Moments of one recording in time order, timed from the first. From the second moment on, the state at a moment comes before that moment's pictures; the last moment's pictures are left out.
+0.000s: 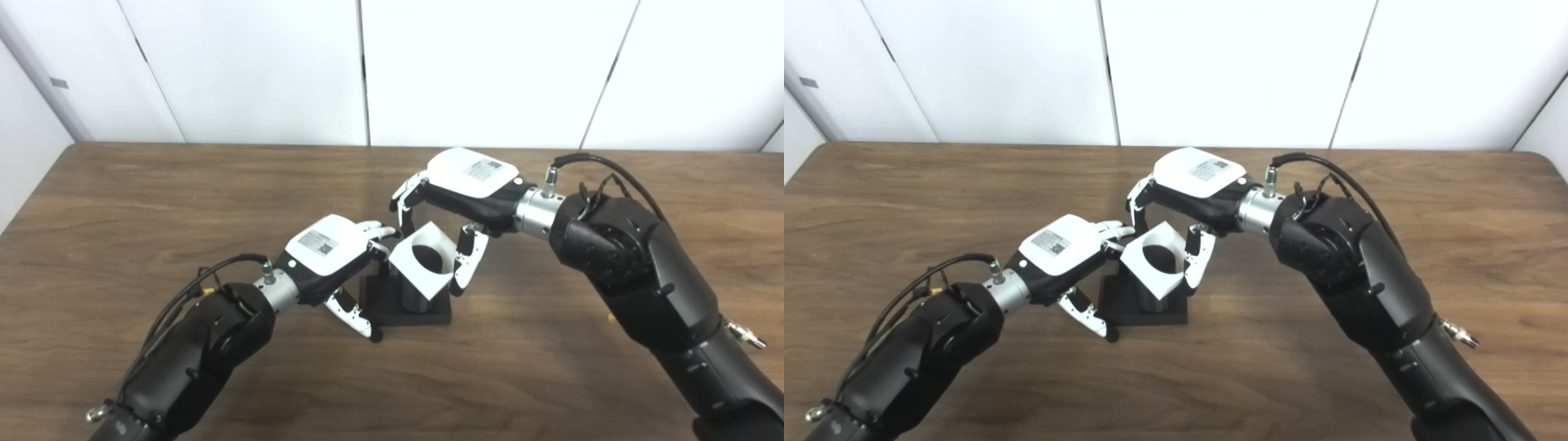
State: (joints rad) left arm -0.33 0.44 -0.46 -0.05 0.90 -0.21 -0.29; right arm -0.58 -0.34 0.41 -0.20 -0.68 -0.04 0.68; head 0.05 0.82
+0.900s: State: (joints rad) left arm -0.33 0.44 -0.47 -0.05 0.92 -0.21 -0.29; right arm -0.60 -0.32 0.48 -0.20 -0.71 0.04 0.80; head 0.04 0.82
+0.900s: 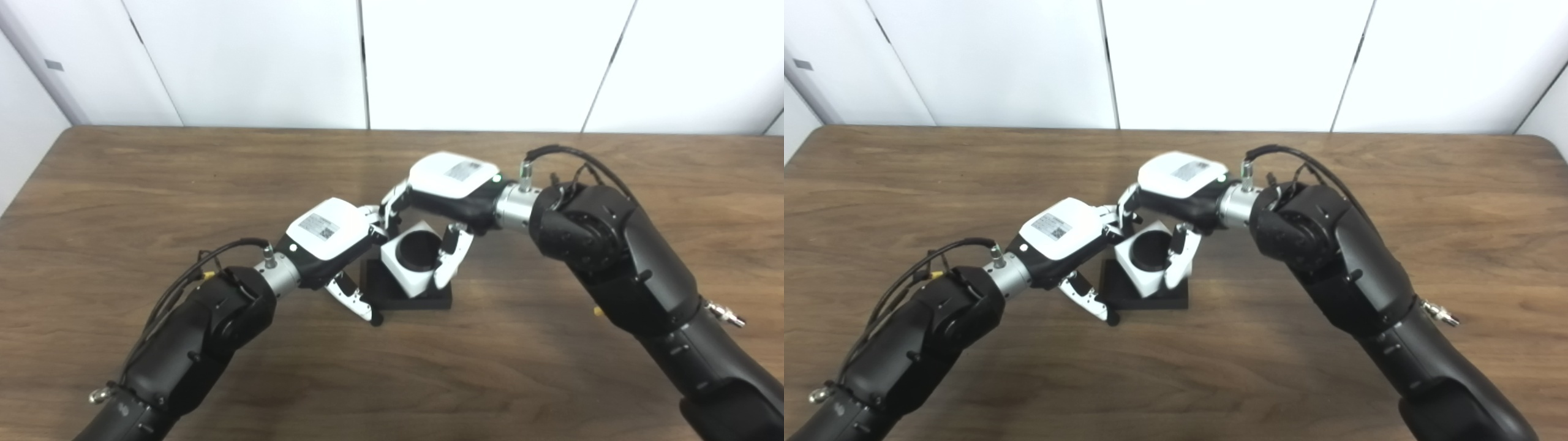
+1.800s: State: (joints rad) left arm -0.33 0.44 -0.46 -0.06 0.92 -0.20 -0.30; right arm -0.63 -0.33 0.36 -0.22 -0.67 0.08 0.80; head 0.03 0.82
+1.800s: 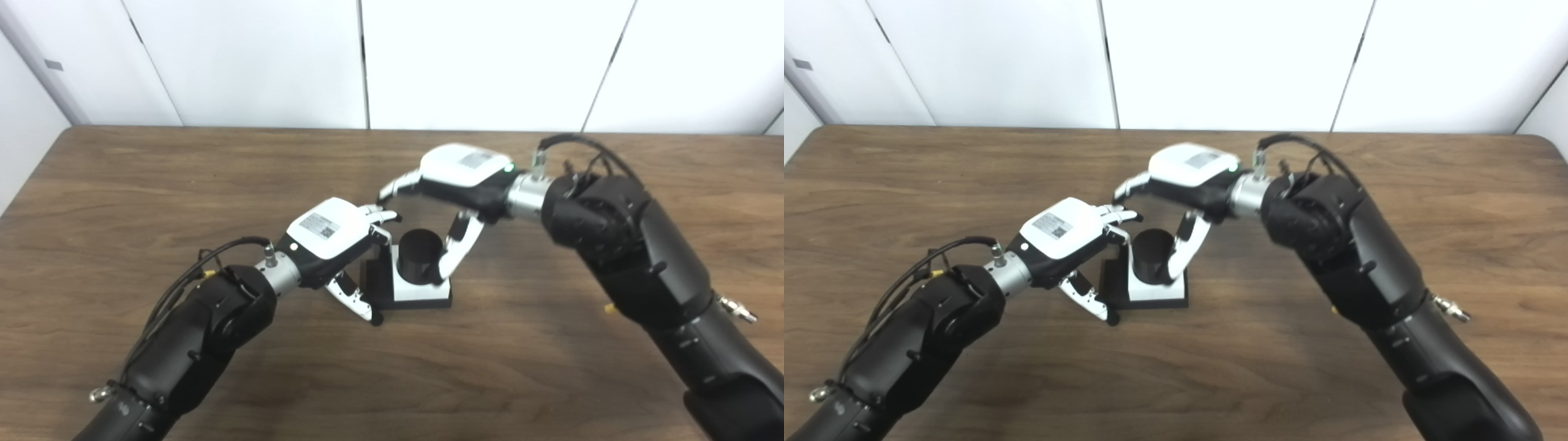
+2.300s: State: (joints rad) left arm -0.33 0.44 -0.46 -0.06 0.92 -0.21 -0.30; right arm -0.61 -0.40 0.14 -0.20 -0.50 0.12 0.65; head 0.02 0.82
